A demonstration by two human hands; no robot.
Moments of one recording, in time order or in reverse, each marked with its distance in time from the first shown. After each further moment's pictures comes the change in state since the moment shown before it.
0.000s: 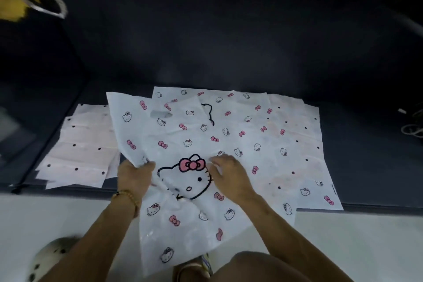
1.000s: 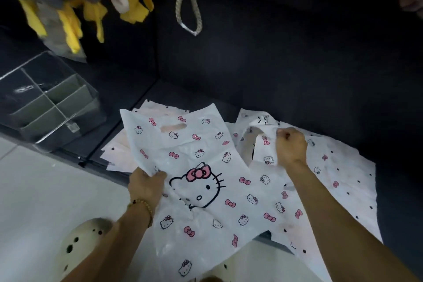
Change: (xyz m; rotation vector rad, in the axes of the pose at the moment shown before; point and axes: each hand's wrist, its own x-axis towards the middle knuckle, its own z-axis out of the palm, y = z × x) left_hand 0.035 -0.023 -0.080 -0.089 0.207 -0.135; right_hand 0.127 -0.055 -0.045 0.123 0.371 0.266
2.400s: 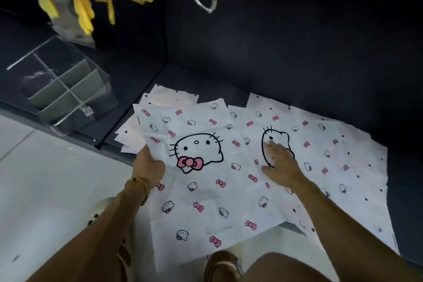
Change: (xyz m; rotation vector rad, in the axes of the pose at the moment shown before) left_hand 0.010 0.006 -0.034 0.310 -0.183 0.180; right_hand -0.051 0.076 0.019 -0.588 -0.613 -0.240
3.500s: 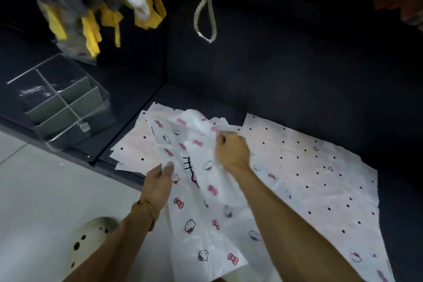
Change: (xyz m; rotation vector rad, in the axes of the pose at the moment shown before) left_hand -0.023 0.022 0.023 -0.362 -0.088 -0.168; right_hand 0.026 -0.167 -0.030 0.291 0.324 0.061
